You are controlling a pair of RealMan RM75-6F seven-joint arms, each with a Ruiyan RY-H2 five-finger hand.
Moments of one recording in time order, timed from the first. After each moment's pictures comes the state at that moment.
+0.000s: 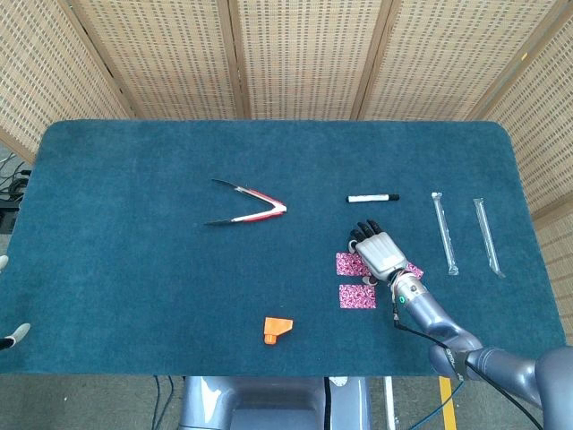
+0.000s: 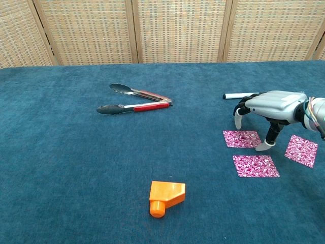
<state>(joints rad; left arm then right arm) 0.00 -0.95 -0.03 -1.85 1.41 1.54 0.20 0.78 -1.54 0.06 -1.20 -1.20 0.78 -0.27</state>
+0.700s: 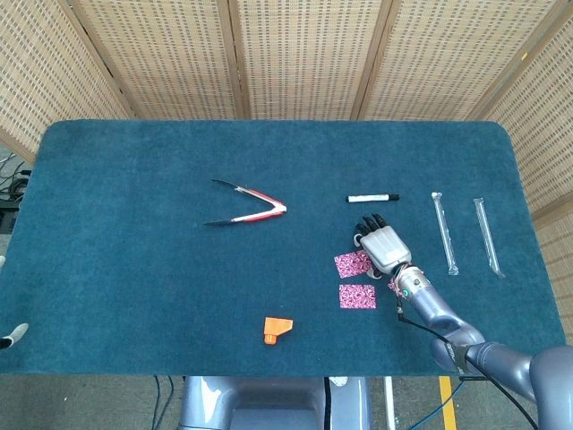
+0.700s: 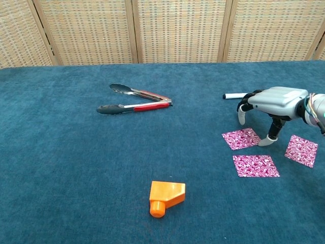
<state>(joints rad) 0.01 -0.95 -0.03 -1.84 1.41 1.54 0.19 0.78 -1.57 0.07 -1.10 -1.25 0.76 -0.23</state>
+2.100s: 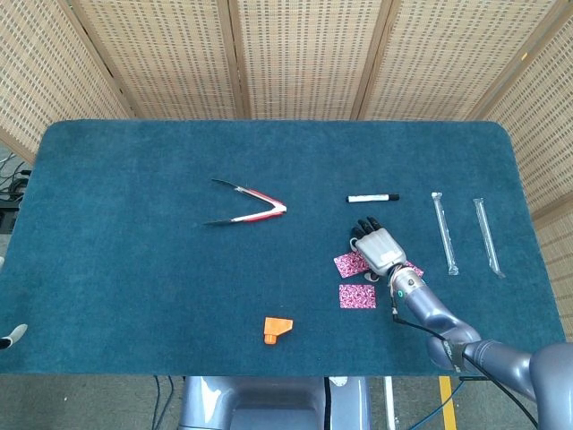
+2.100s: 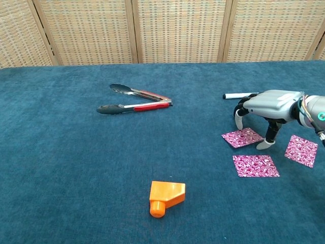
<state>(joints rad) 0.01 -0.96 -0.03 -1.82 1.40 1.53 0.18 0.80 -1.56 0.08 -1.14 -1.20 0.71 -0.32</state>
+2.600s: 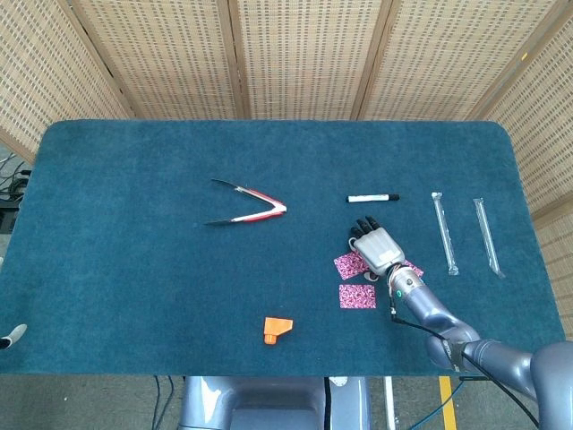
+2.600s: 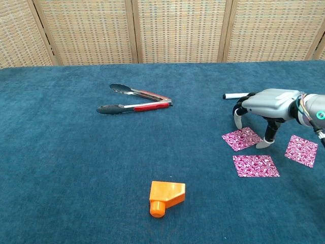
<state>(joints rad) 0.01 -0.96 -0.03 -1.81 1.39 1.53 0.17 0.81 -1.55 0.08 -1.16 -1.18 0.71 -0.35</state>
